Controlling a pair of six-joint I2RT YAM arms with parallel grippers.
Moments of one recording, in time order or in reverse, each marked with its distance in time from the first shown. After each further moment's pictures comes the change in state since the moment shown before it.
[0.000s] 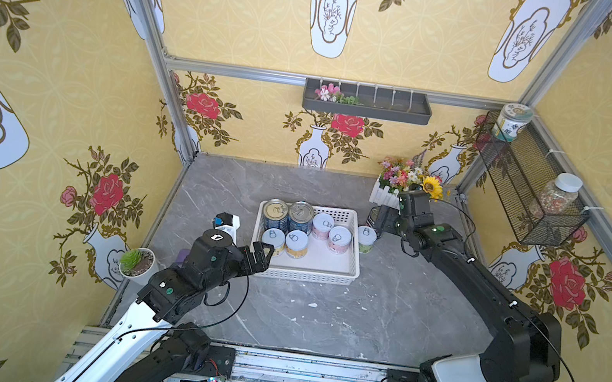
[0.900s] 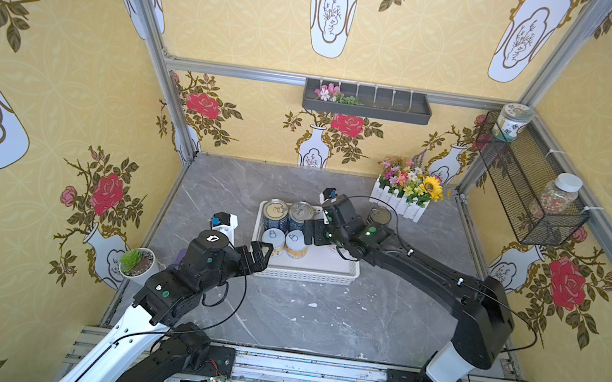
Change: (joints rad) left arm 0.016 -0.018 -0.001 0.011 0.012 0.003; right arm 0.449 0.174 0.150 0.067 -0.083 -0.003
